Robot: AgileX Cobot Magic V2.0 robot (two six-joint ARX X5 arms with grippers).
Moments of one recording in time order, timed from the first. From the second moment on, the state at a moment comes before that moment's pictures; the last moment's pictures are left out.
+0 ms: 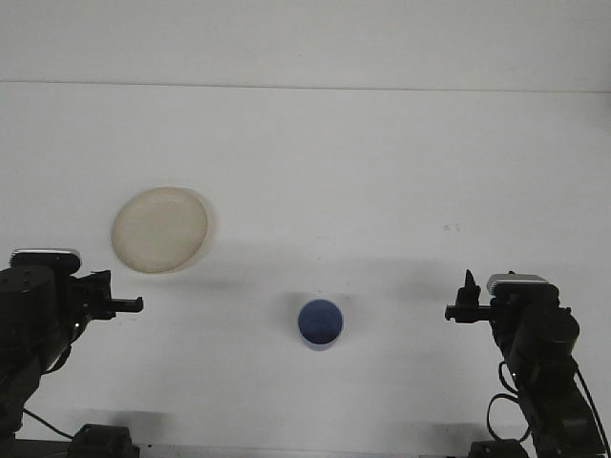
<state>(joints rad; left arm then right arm) -0.05 0.79 1.20 -0.95 -0.02 -0.04 0.09 0.63 0.64 -0.42 0.06 0.07</state>
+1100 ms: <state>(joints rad) -0.22 1.00 1.27 -1.05 0.16 -0.09 0.09 0.63 0.64 -0.42 0.06 0.07</state>
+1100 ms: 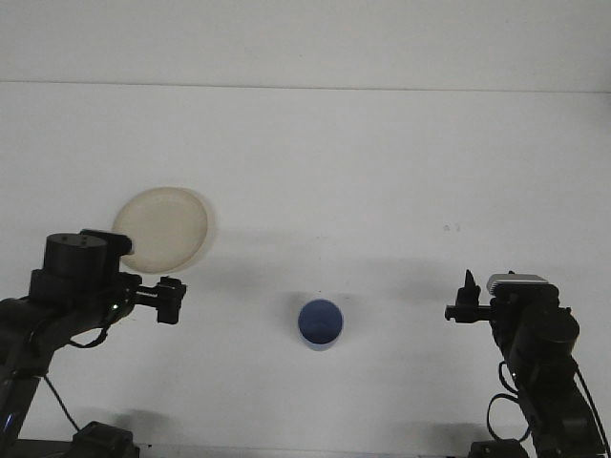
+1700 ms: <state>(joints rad) -0.72 1.46 1.47 -0.96 0.16 -0.19 0.09 0.63 0.64 -0.42 0.06 0.07</state>
